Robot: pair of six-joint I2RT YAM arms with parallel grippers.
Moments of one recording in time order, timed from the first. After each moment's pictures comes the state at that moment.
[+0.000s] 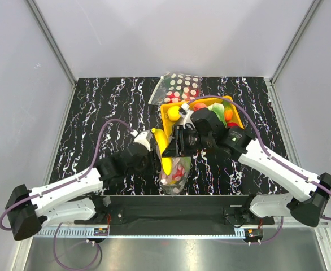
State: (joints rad) left arm -0.97 0.98 0.68 -0.34 -0.09 -0.89; right arm 0.89 1.26 1.26 -0.64 -0.31 0.80
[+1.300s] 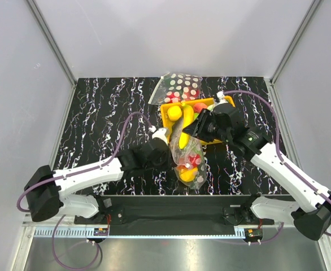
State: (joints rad) left arm -1.03 1.25 0.83 -0.30 -0.11 -0.89; right arm 0.70 1.15 1.18 -0.56 -0.02 0.90
